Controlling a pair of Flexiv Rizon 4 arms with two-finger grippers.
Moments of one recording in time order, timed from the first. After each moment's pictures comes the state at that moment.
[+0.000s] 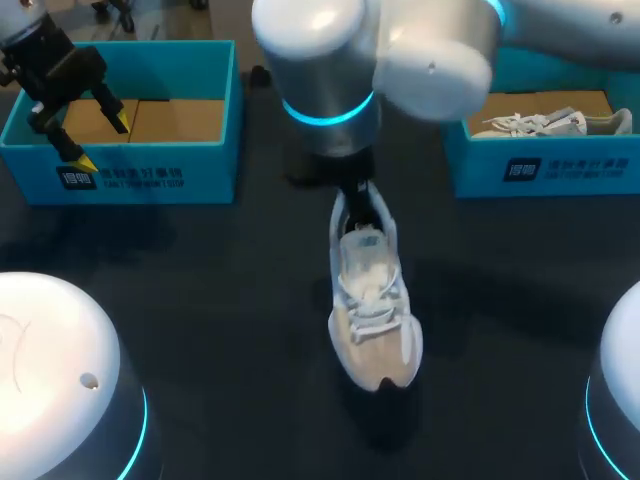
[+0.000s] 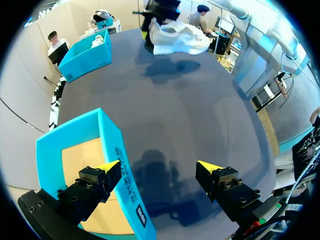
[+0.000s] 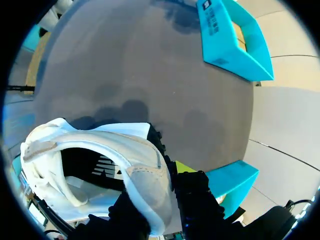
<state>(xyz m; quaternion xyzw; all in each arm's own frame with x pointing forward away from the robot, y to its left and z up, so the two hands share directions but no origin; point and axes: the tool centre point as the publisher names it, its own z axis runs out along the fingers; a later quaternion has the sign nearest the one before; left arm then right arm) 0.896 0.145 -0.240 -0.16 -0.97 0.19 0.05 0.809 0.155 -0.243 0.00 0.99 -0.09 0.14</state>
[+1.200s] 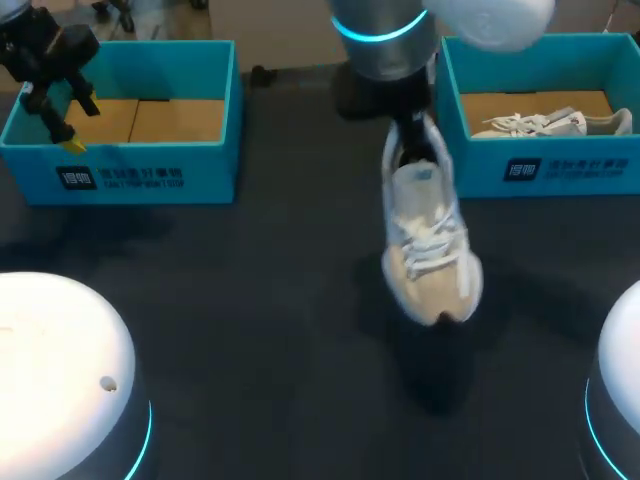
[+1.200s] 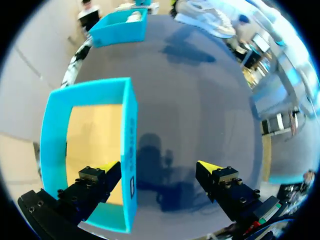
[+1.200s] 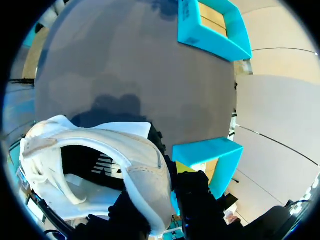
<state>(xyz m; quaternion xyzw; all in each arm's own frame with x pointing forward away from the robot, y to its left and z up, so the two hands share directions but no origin) 0.915 0.179 -0.220 0.02 -0.99 0.12 0.04 0.860 0.075 -0.169 0.00 0.98 -0.13 0.17</state>
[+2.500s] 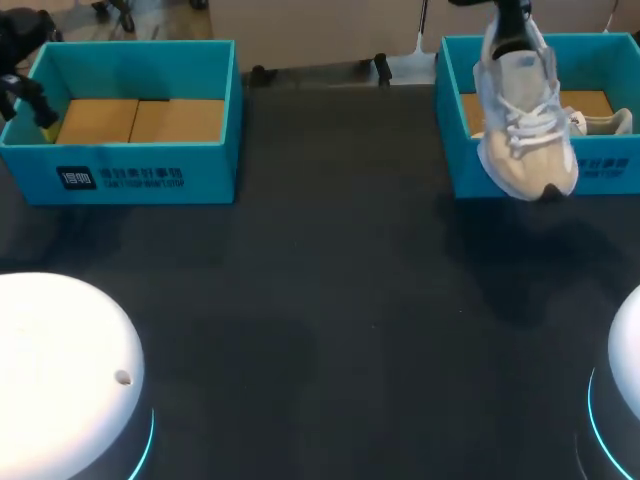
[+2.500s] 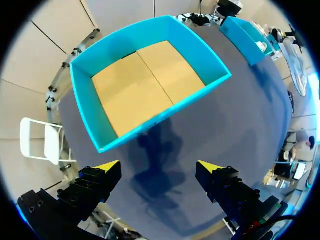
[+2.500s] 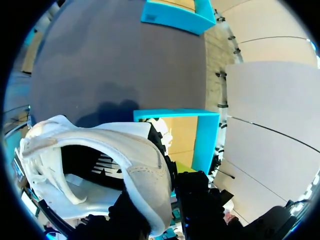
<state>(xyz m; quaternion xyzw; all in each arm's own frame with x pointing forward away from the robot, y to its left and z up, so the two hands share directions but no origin) 0.909 0.251 -0.209 0.49 -0.87 0.03 0.00 0.994 -0.062 -0.107 0.01 0.98 -0.12 0.18</state>
